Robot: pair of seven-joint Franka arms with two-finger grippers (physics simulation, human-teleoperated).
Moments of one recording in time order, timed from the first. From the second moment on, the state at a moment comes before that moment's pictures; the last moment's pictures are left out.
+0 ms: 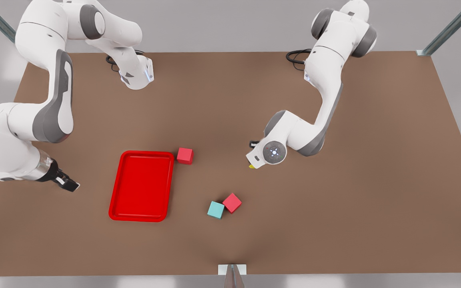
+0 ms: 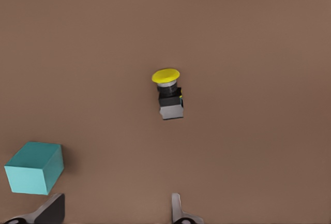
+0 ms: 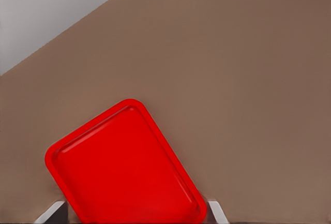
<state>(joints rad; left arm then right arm) -0.53 0.65 -0.06 -1.34 -0.14 1.57 -0.42 0.01 0.42 -0.04 -1.25 0.02 1.65 0.54</state>
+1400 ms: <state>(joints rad) -0.58 0.92 -0.06 -1.27 -0.12 1.81 -0.67 -0.07 0.38 0.13 -1.13 0.02 1.63 0.01</state>
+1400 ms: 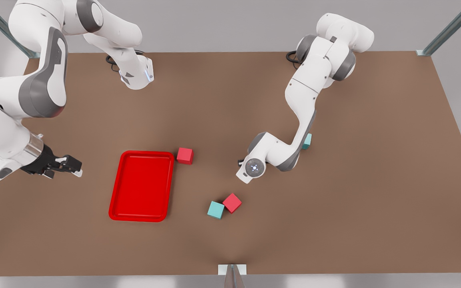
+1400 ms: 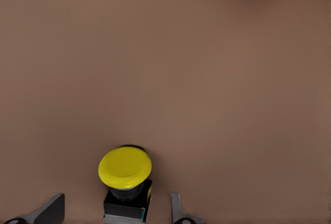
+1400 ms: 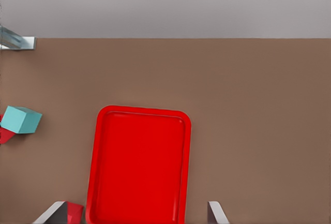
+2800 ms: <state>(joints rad) -0.55 0.83 -0.05 -1.28 -0.10 1.77 -0.70 -0.04 0.41 0.12 -1.14 -0.03 1.65 -0.05</state>
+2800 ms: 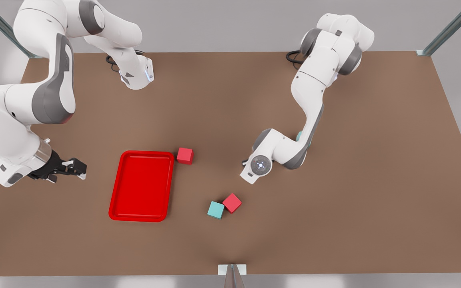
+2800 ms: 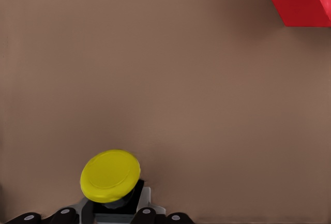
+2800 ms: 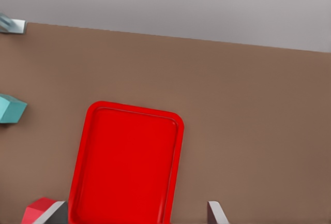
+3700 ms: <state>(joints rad) -0.47 0.80 0.12 -1.43 0.43 2.46 -1.12 -0.01 0.40 0.13 -1.14 -0.07 1.65 -0.06</state>
